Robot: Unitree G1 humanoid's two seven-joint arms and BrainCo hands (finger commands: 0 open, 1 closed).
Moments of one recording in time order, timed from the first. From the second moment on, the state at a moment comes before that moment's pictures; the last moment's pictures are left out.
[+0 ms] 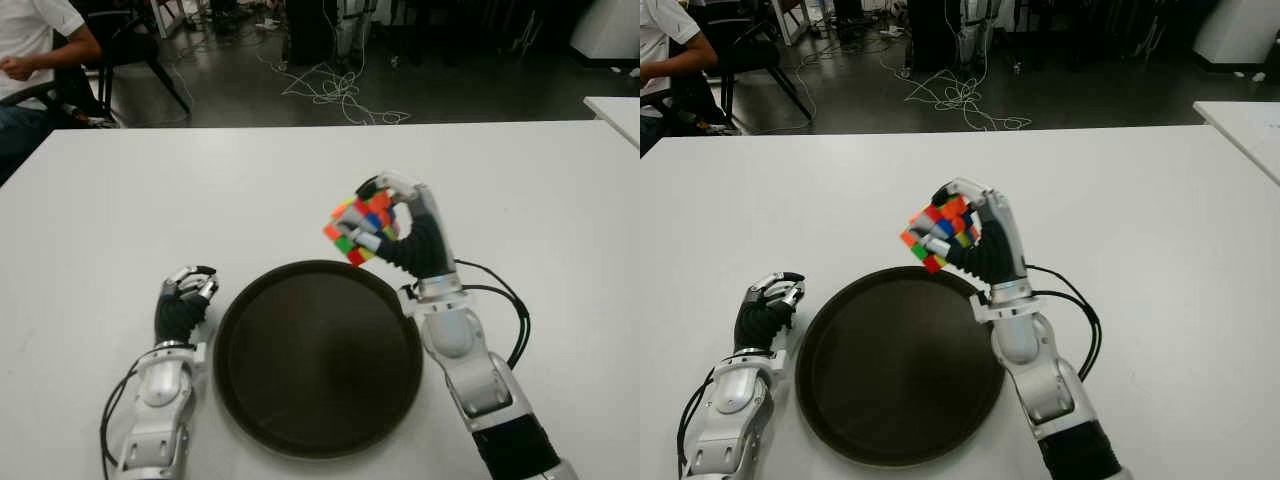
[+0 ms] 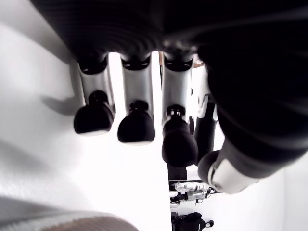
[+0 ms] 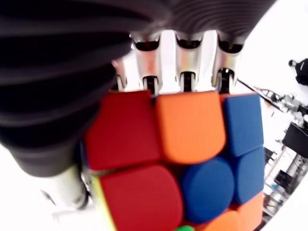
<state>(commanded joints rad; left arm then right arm) 0.11 -0.01 0.10 0.13 -0.02 0.06 0.10 -0.15 -0.03 0.27 -0.03 -0.50 -0.27 -0.25</state>
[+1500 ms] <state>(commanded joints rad) 0.11 -0.03 0.11 0.13 -0.03 0.06 0.11 -0.28 -0.13 0.60 -0.06 -0.75 0.11 0.33</state>
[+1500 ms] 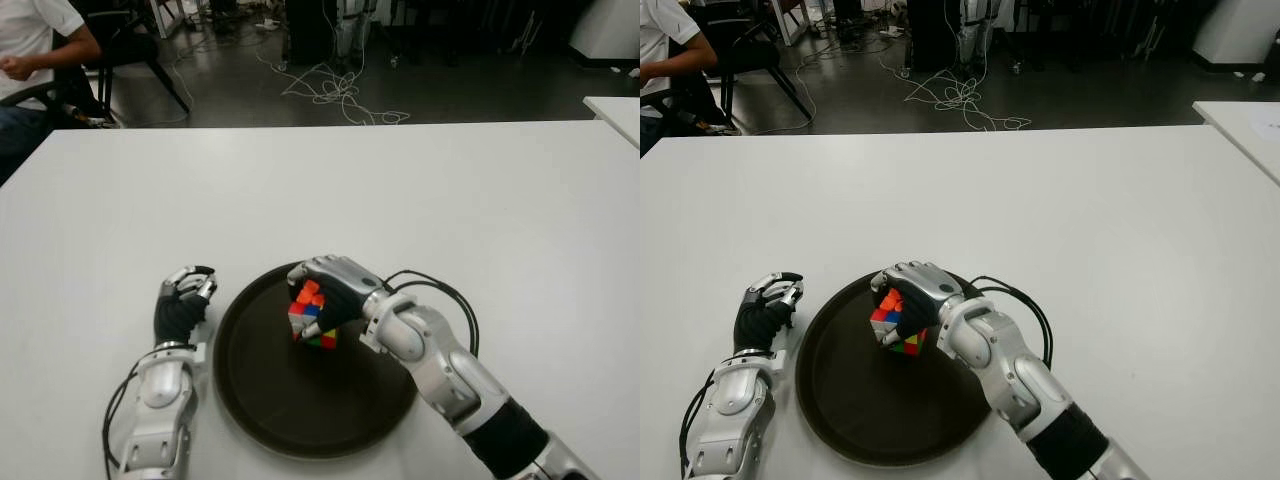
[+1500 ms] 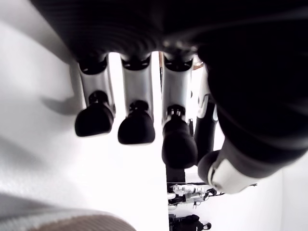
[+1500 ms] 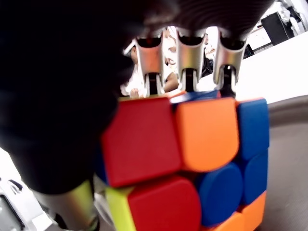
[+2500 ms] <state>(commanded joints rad) 0.11 -0.02 0.11 0.14 -0.02 0.05 0.09 -0.27 -0.10 0.58 -0.02 -0.73 0.06 0.21</state>
